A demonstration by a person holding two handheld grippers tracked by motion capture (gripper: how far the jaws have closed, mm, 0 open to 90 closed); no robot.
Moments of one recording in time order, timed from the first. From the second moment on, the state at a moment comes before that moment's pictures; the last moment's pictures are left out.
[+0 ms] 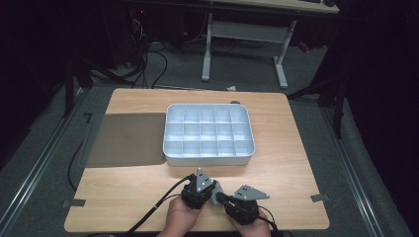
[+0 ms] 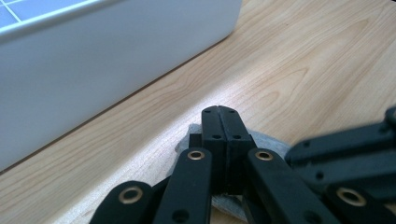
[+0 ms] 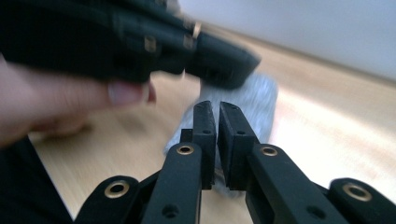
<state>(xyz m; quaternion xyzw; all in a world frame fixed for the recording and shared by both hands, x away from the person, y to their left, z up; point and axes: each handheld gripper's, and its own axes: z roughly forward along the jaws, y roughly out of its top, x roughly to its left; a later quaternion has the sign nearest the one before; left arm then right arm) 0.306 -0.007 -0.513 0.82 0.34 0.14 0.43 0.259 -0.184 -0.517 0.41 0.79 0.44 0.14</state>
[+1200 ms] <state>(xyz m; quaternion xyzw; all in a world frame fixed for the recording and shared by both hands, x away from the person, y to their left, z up) 0.294 0.011 -0.524 0.81 0.35 0.12 0.46 0.287 -0.185 -0.513 0.45 0.80 0.39 0.07</state>
